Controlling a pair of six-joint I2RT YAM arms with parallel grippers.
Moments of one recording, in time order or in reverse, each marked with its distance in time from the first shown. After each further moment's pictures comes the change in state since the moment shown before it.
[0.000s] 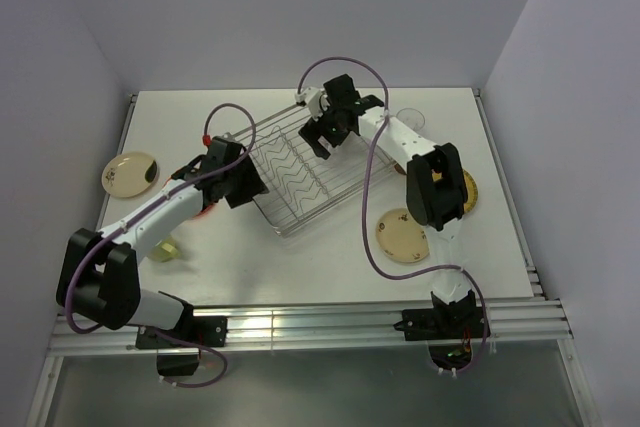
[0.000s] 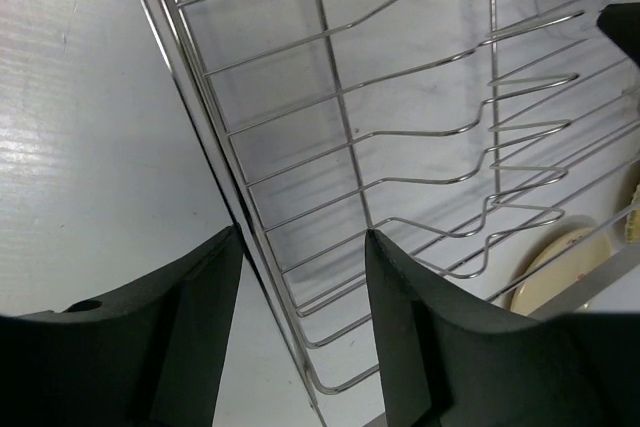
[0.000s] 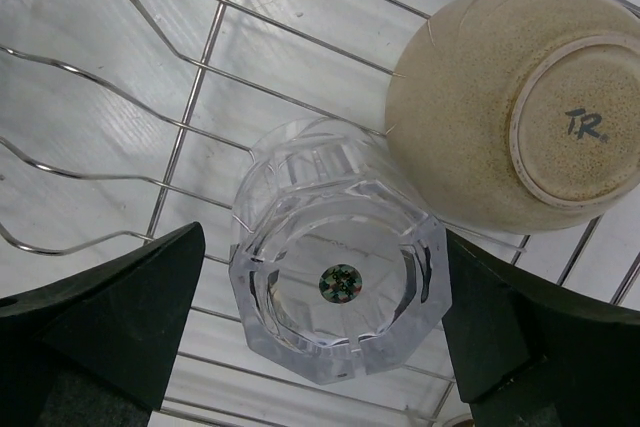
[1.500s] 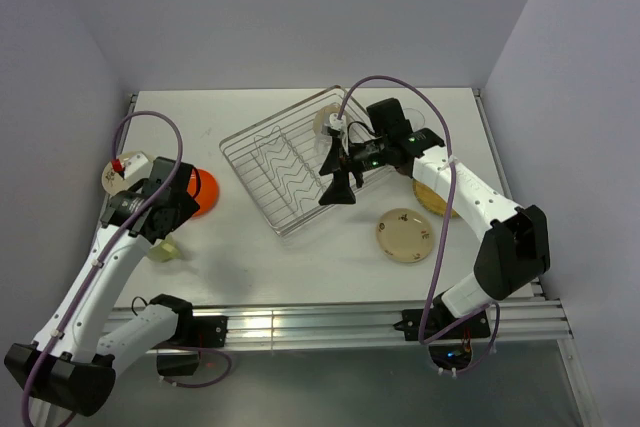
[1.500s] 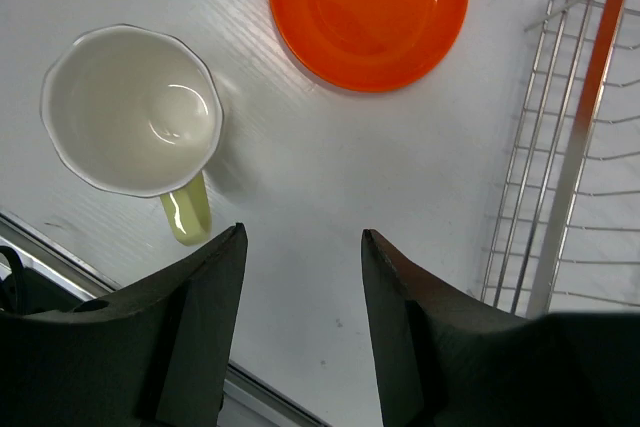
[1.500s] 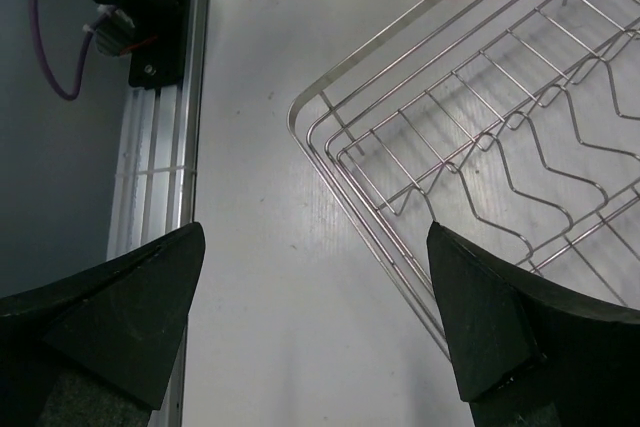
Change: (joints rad) left arm 0.078 -0.463 0.079 -0.666 -0.514 -0.148; right arm -0.010 -0.649 -0.577 0.039 -0.817 -0.056
